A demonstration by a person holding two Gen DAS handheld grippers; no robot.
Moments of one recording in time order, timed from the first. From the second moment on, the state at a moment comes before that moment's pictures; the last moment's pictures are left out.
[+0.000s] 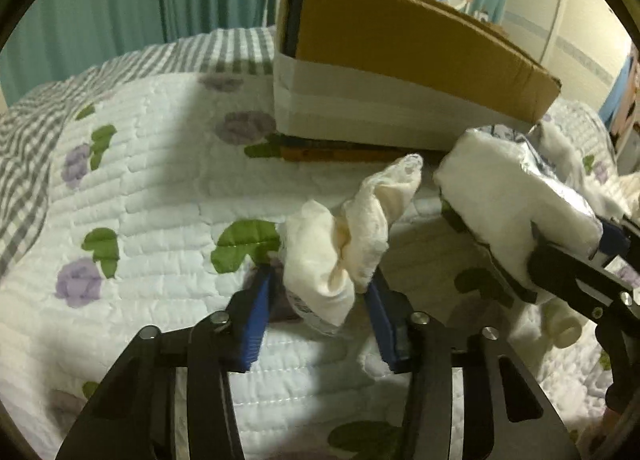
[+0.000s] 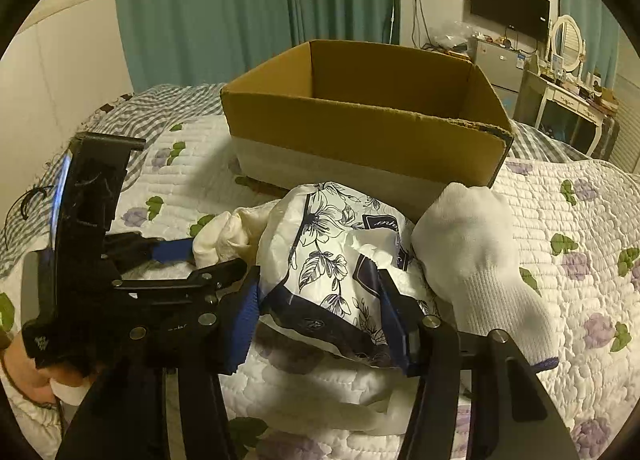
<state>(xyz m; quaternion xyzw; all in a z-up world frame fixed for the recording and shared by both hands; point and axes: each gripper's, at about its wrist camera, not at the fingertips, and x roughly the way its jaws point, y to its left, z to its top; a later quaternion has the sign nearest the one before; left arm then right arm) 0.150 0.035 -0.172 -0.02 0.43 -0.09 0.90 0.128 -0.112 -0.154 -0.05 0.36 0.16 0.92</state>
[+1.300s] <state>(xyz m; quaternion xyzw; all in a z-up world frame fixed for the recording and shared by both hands) 0.116 0.038 -0.134 0.03 0.39 -0.03 0.92 0.075 -0.152 -0.053 0.01 0.28 0.18 0.94</state>
